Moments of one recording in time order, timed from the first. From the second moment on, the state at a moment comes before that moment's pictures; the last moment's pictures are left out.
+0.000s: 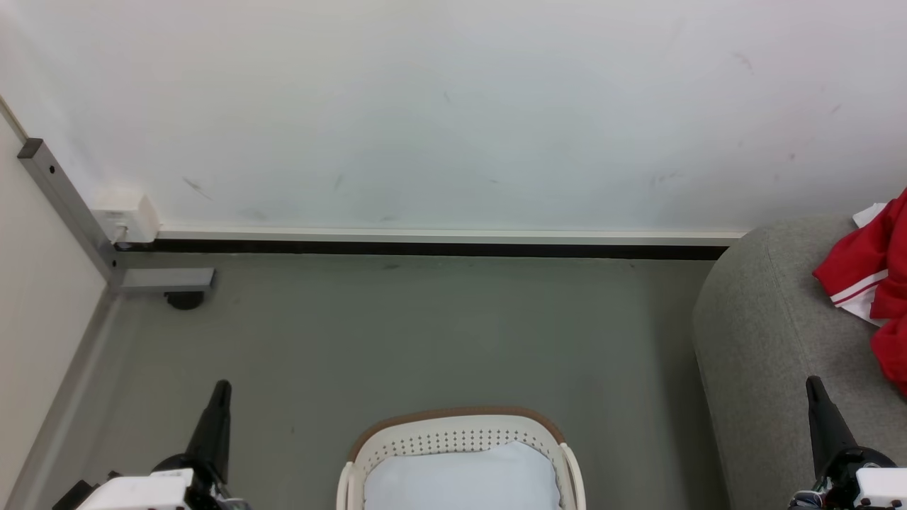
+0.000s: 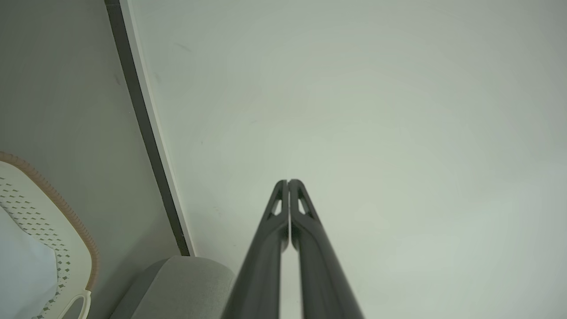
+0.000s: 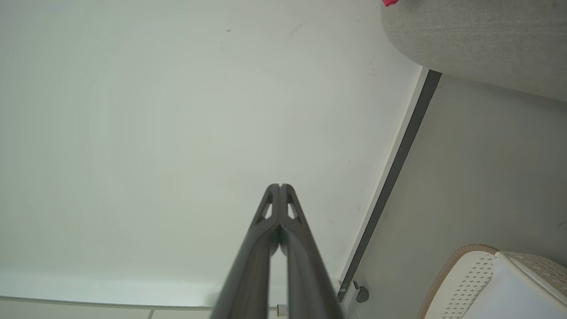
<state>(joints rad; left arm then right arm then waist) -0.11 0.05 0.11 0.25 -1.61 -0.13 0.11 -0.10 -0.06 -0.10 0.24 1.63 0.13 0.10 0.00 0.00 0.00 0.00</state>
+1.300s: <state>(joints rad) -0.11 0.05 0.11 0.25 -1.61 -0.13 0.11 -0.10 -0.06 -0.10 0.24 1.62 0.13 0.11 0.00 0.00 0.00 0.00</state>
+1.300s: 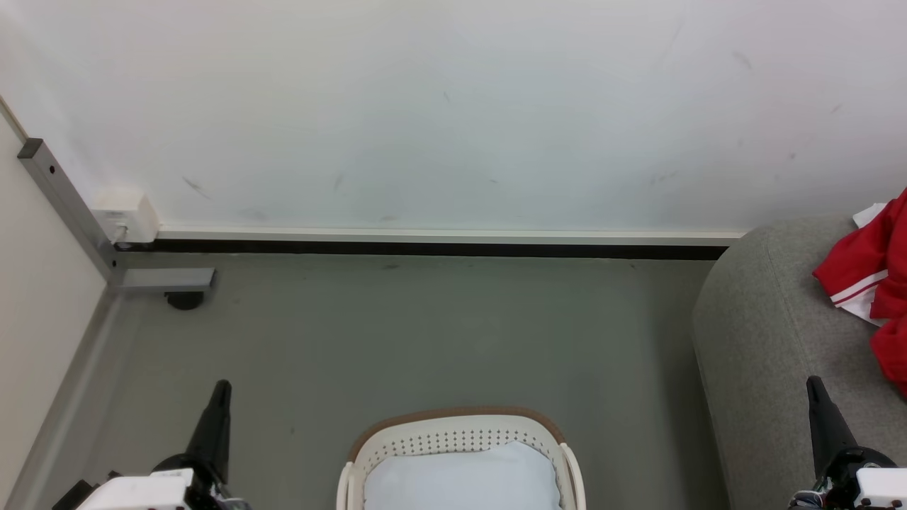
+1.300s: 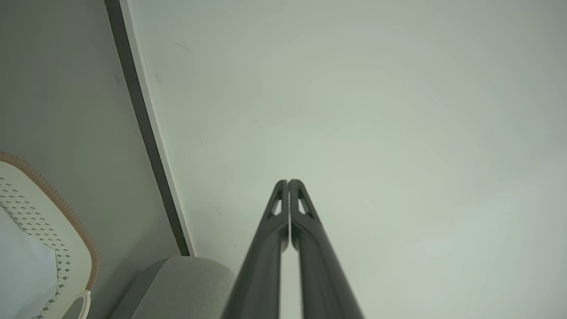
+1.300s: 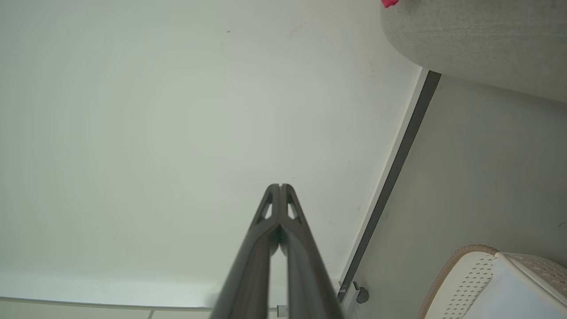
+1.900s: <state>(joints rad) -0.11 0.05 0.11 0.25 -1.61 -0.13 0.11 -0.10 -0.06 -0.11 0.24 1.62 0.13 0.11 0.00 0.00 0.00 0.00</state>
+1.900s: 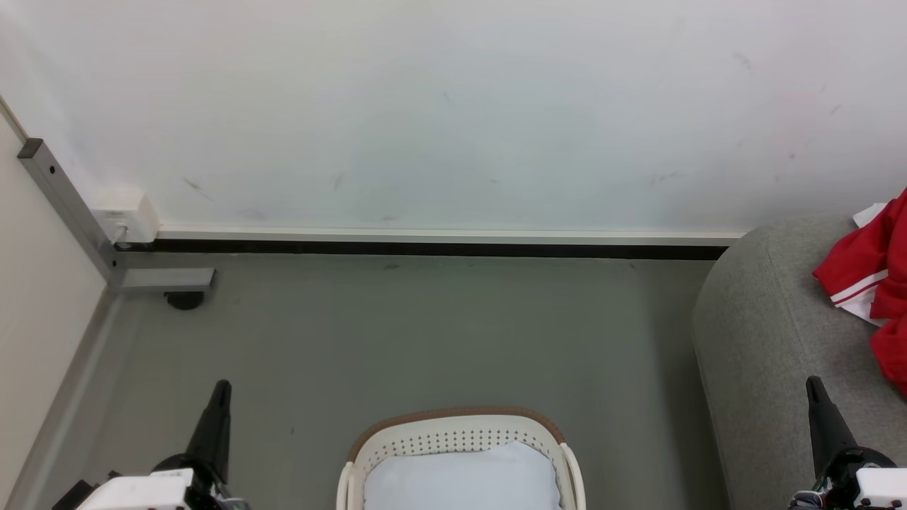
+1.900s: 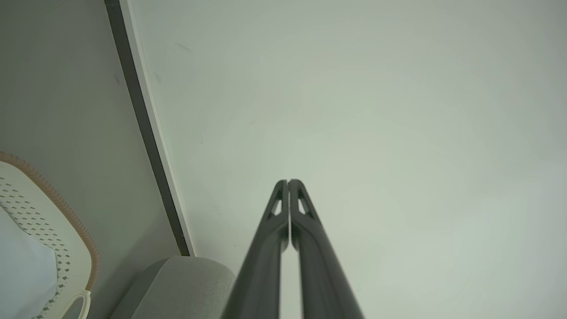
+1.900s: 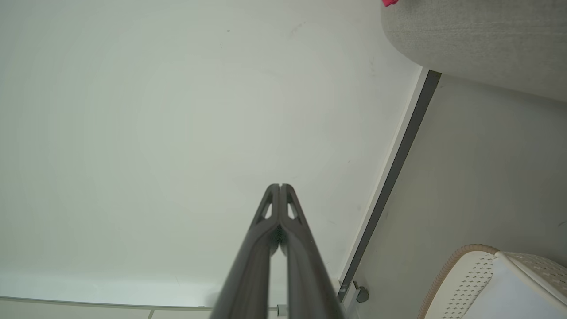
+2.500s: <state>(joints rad) -0.11 0.05 0.11 0.25 -1.61 -0.13 0.11 -0.10 -0.05 -0.11 0.24 1.62 0.13 0.11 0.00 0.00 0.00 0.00</state>
